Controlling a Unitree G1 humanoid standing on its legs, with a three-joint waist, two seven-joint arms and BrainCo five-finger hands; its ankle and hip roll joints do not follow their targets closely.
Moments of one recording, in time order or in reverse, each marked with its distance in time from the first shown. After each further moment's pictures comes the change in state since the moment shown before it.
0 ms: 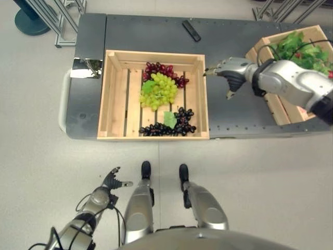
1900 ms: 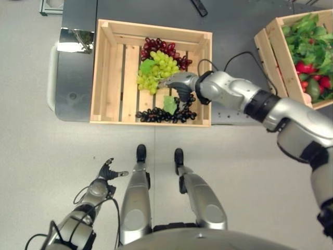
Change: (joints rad) left arm -0.063 0.014 0.010 0.044 -0.036 -0.001 0.078; right arm -0.039 0.453 0.038 0.173 0.057 0.067 0.042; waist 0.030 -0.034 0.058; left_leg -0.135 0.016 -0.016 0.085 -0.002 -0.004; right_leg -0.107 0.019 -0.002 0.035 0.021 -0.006
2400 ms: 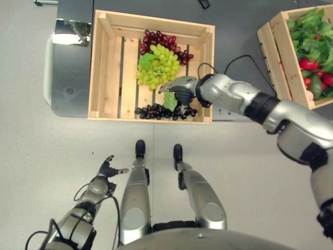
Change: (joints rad) left arm -0.023 0.012 0.000 -0.001 0.000 0.001 0.000; right arm 0.010 0.003 0.000 -0.002 0.000 0.001 0.025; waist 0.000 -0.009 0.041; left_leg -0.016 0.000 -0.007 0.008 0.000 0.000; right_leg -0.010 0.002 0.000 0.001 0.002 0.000
